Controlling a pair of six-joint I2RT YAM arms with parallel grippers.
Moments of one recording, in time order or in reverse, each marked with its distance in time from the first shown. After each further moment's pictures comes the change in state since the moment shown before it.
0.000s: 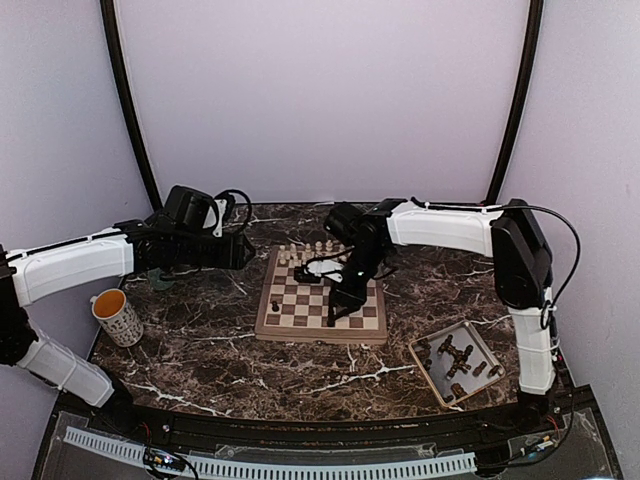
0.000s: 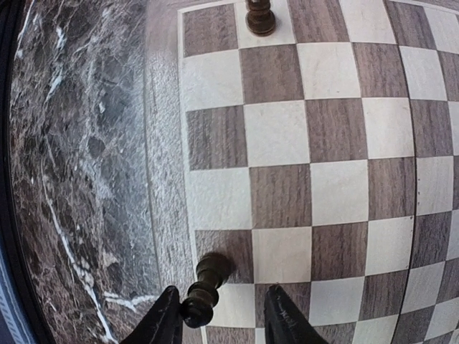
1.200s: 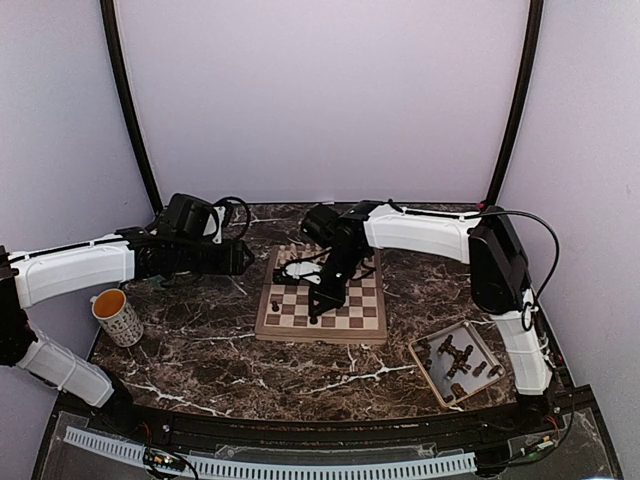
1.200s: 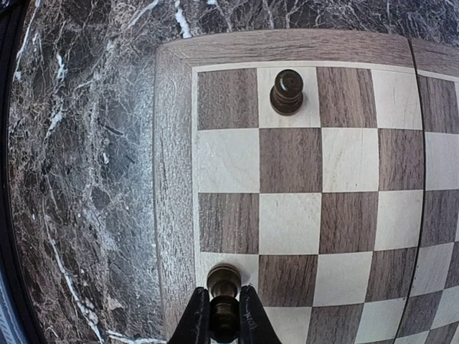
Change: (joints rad) left arm 0.000 -0.003 -0.054 0.039 0.003 -0.041; right arm 0.060 0.140 0.207 -0.046 0.005 0.009
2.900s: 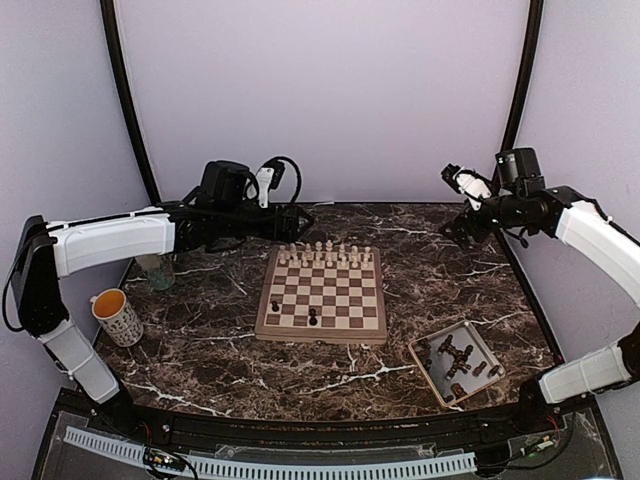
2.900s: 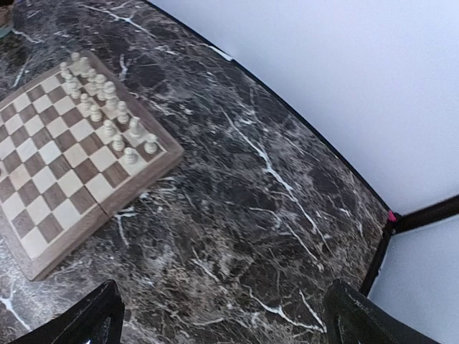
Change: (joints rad) left arm -0.080 0.246 0.288 0.203 0.155 0.124; right arm -0.566 -0.989 -0.757 0.401 0.244 0.079
